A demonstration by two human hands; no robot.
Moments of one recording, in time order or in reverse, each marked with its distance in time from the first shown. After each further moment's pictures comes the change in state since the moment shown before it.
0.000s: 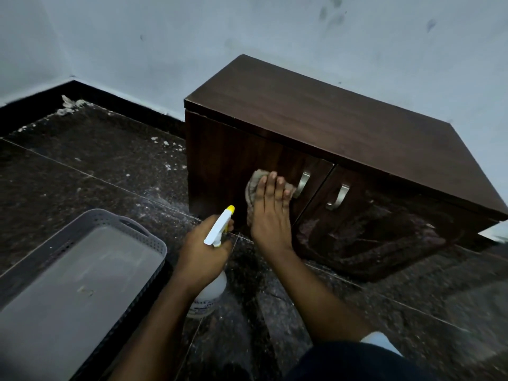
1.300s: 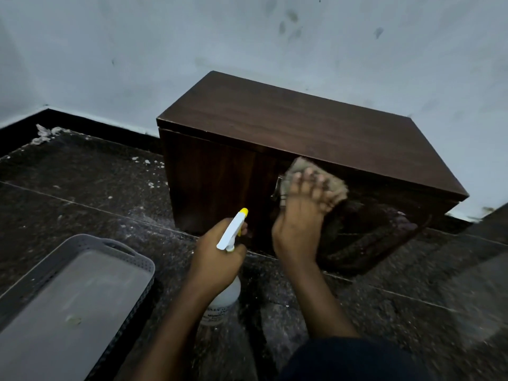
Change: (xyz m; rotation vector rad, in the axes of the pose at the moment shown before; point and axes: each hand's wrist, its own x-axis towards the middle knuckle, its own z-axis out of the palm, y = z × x) left_hand -0.007 0.050 0.022 -0.077 -0.089 0.089; right_hand -0.009 0.029 -0.090 0.157 0.376 0.311
